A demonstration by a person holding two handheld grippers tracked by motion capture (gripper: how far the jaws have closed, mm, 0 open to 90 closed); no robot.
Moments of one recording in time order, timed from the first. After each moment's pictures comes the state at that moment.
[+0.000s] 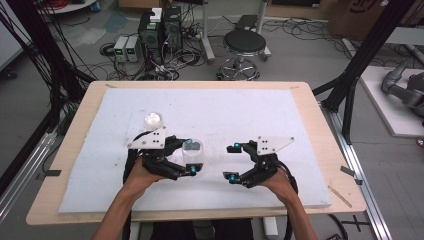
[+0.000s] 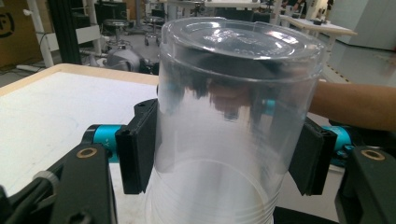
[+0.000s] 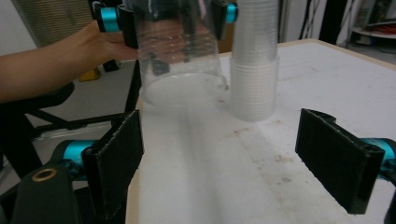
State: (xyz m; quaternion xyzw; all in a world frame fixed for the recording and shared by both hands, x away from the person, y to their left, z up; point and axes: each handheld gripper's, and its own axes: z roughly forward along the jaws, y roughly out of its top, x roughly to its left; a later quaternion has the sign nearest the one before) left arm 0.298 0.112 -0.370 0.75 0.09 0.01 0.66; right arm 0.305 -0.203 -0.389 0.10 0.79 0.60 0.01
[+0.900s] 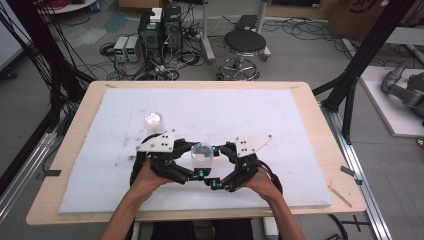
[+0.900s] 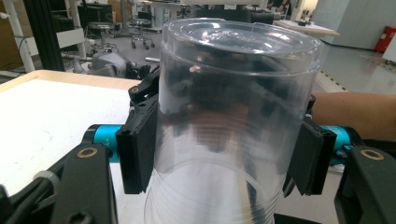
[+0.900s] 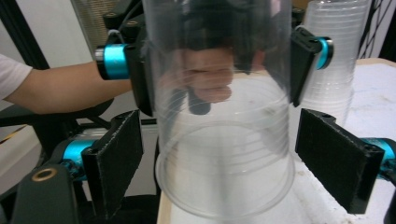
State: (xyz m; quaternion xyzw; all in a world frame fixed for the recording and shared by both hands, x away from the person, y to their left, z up) left arm 0.293 0.095 -0.369 0.75 0.07 -0.01 0.66; right arm 0.304 -0.154 -0.386 0.04 0.78 0.62 -0.04
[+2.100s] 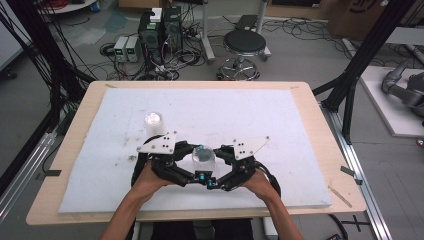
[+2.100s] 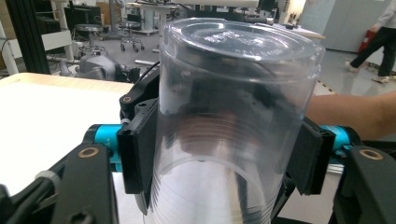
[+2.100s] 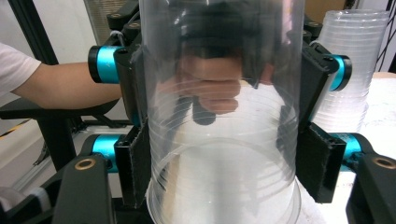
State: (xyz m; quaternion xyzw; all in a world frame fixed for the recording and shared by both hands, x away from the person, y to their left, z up) left arm 0.291 0.092 -0.371 0.74 0.06 -0.02 0.67; right arm 0.303 -0.148 -0.388 0.01 0.78 0.63 -0.05
